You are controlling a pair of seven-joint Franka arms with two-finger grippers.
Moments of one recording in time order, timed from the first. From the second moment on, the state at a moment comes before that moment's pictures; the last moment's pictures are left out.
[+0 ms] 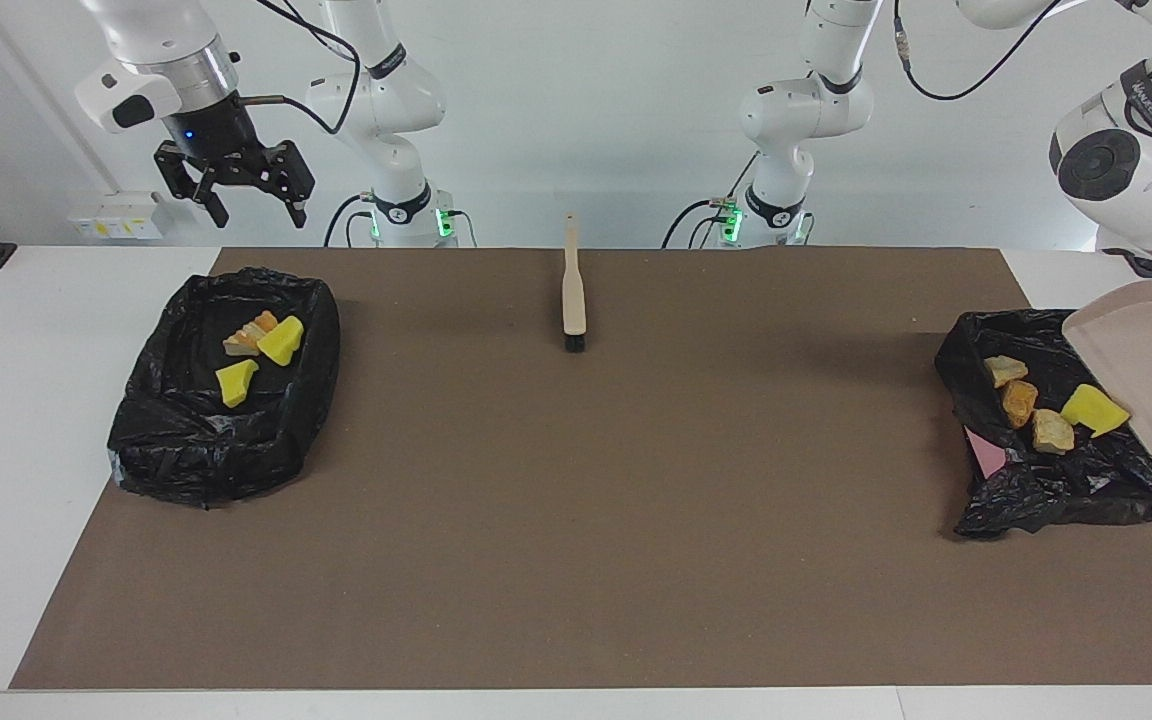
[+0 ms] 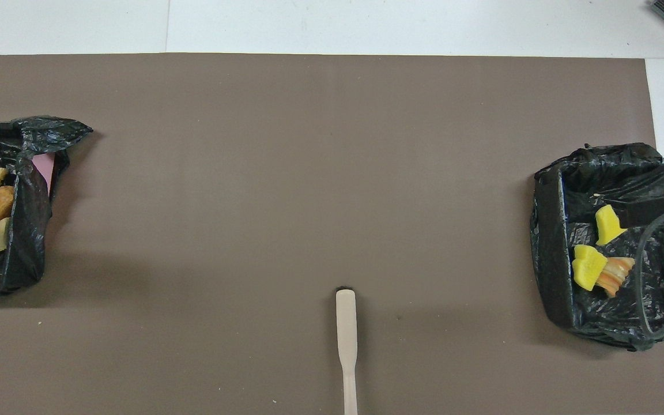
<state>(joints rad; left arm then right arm) 0.10 0.05 0.15 -1.81 1.22 2.05 1.36 0.11 -0.14 -0.13 -1.63 0.00 1.51 0.03</state>
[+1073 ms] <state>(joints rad) 0.11 0.04 0.14 -1.70 0.89 1.93 1.38 0.11 -0.14 -0.13 -1.64 0.00 1.51 0.03</state>
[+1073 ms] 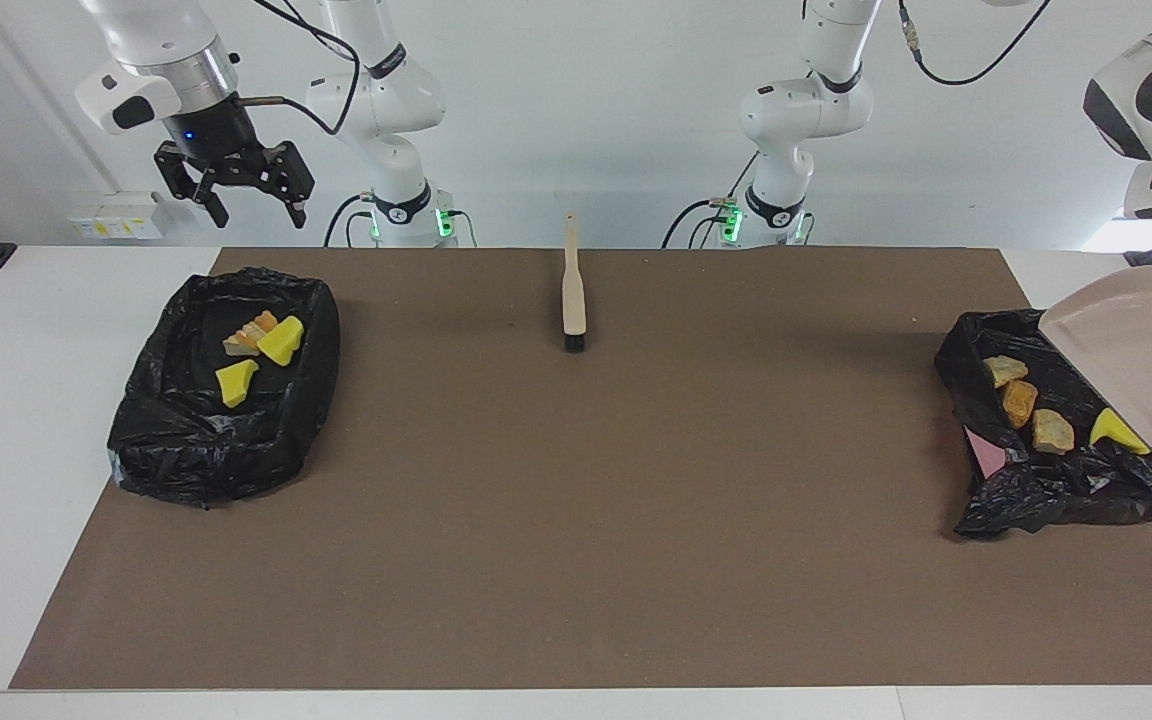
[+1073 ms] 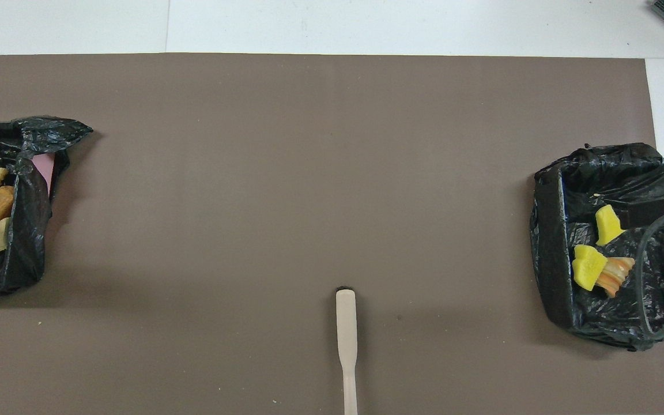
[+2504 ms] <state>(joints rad) -0.30 0.00 0.11 -1.69 0.27 1.45 0.01 0.11 -0.14 -0.13 -1.65 0.00 1.51 -0.01</state>
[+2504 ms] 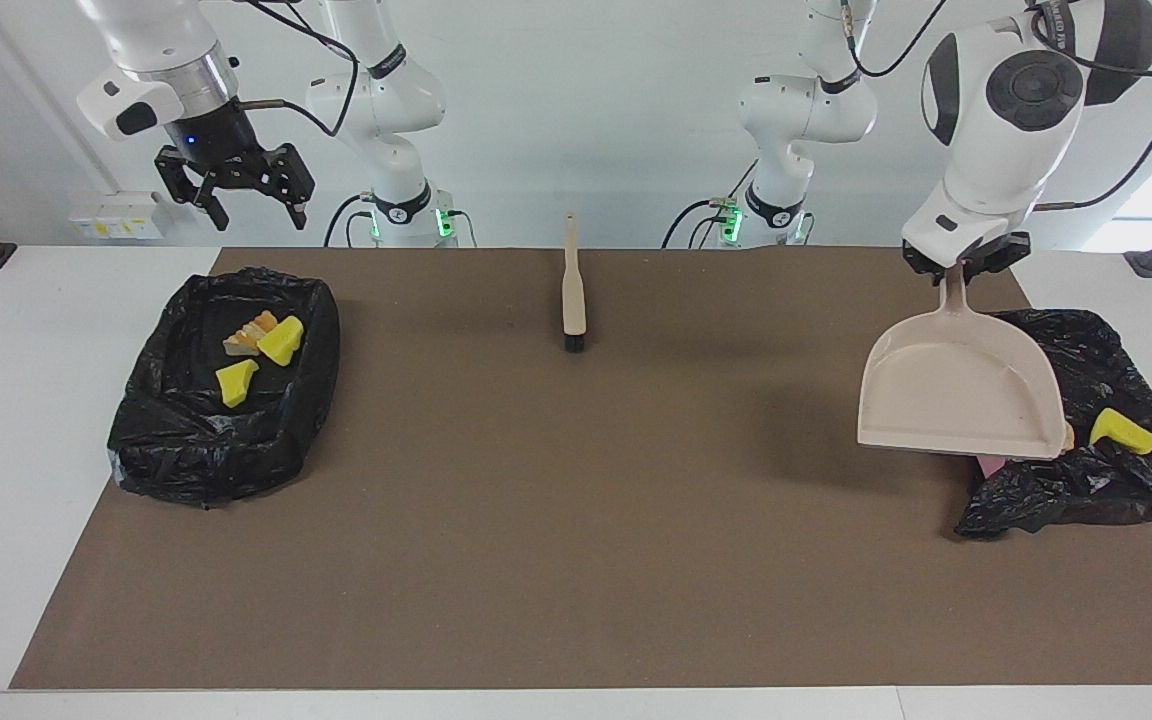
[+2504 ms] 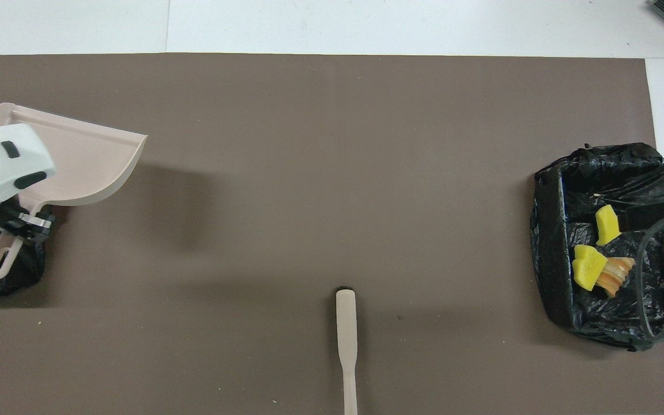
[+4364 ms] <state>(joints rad) -0.71 0.35 0.09 -1.62 -0.01 1.92 -0.54 0.11 -0.15 -0.13 -1.66 0.00 1.51 -0.01</state>
